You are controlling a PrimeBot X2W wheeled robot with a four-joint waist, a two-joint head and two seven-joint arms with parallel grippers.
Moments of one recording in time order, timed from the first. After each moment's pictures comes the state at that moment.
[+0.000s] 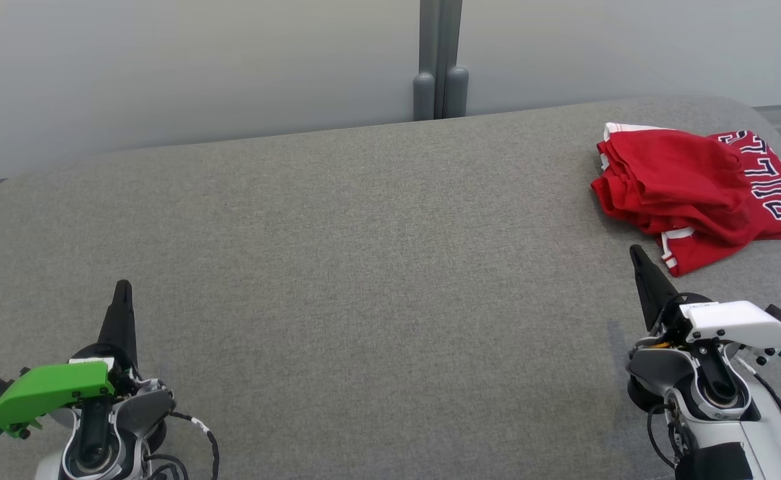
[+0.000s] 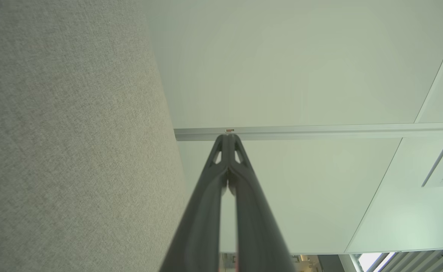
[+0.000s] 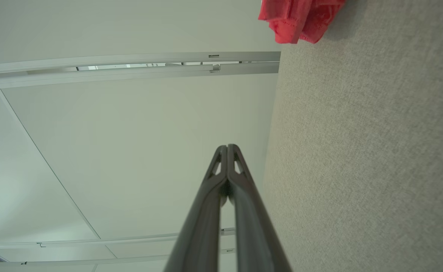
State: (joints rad) left arm -0.23 0.05 0.16 0.37 -1.59 -0.13 0.10; right arm -0.31 -0.05 -0.10 0.45 1.59 0.13 0.13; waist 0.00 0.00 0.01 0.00
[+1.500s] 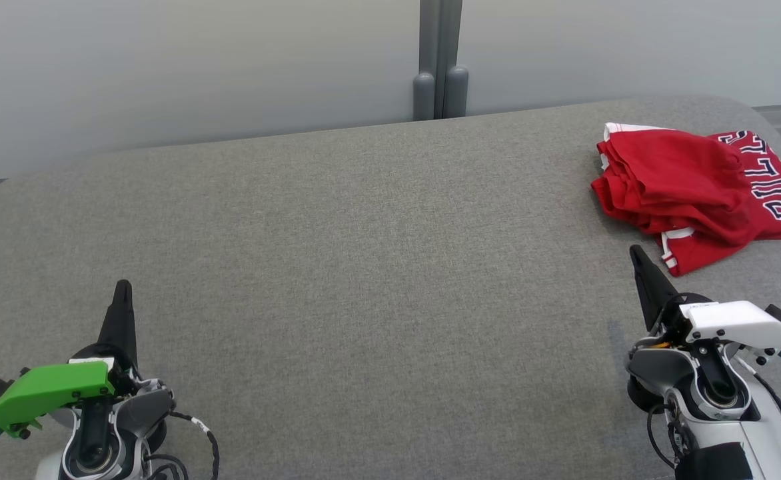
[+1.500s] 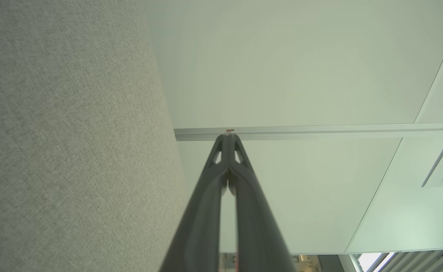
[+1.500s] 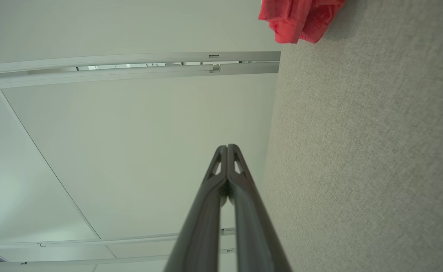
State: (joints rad) left arm -0.23 0.05 0.16 0.37 -1.59 -0.13 0.10; right arm -0.31 -0.05 -0.10 0.45 1.59 0.13 0.13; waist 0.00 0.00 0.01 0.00
